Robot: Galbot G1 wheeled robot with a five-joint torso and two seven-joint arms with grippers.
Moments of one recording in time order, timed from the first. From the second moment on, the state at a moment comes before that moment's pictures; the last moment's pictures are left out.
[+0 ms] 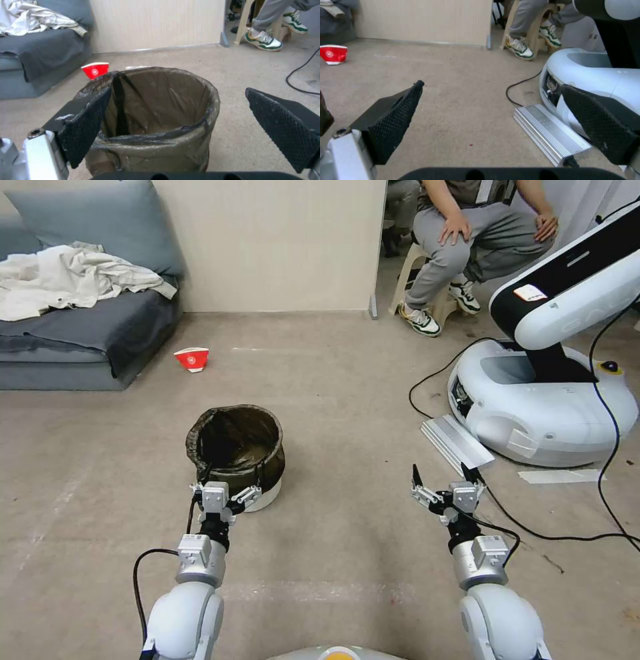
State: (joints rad) left arm 1.55 -1.50 -0.55 -2.00 0.00 0.00 0.00; right arm -1.55 1.50 0.55 2.00 0.00 0.00 0.00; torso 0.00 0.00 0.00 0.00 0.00
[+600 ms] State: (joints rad) left arm 1.55 -1.50 -0.55 -2.00 0.00 0.00 0.00; right arm -1.55 1.50 0.55 2.00 0.00 0.00 0.00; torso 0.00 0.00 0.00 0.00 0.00
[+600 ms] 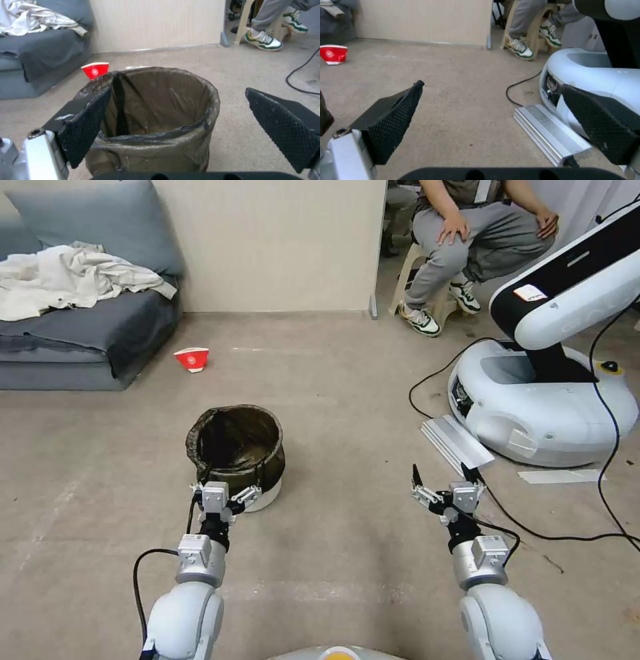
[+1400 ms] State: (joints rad) left arm 1.62 -1.45 -0.61 -2.15 -0.07 0.03 -0.01; right arm -1.61 1.52 0.55 2.14 0.00 -0.05 0.02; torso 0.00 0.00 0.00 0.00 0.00
